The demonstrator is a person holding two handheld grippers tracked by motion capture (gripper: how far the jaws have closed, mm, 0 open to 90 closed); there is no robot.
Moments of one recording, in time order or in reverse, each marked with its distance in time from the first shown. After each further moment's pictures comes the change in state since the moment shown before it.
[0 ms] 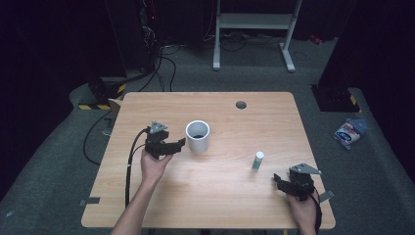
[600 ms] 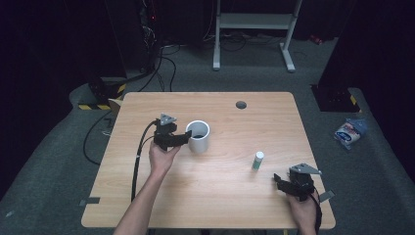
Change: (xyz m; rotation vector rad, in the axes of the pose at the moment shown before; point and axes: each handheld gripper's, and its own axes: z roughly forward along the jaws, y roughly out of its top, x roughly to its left) left arm -0.008 0.020 0.028 0.011 0.023 0.019; right arm 0.000 0.000 0.000 0.000 0.000 -0.001
